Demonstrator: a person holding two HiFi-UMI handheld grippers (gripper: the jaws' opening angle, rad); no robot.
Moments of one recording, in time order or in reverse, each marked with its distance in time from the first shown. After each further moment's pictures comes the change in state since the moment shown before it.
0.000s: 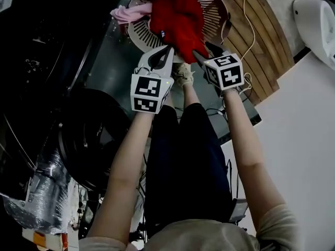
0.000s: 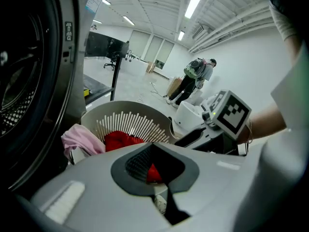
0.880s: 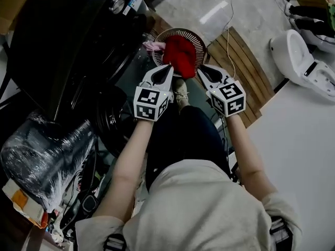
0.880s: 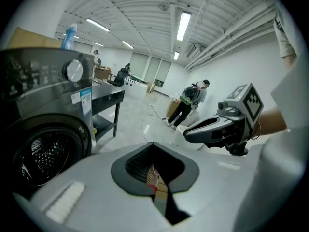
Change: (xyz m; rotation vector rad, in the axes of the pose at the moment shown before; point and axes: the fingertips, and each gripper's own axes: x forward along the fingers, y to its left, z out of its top) left arm -0.230 -0.104 0.205 0.031 -0.201 0.058; right arm -0.330 0.150 0.157 -0.246 -0.388 0.070
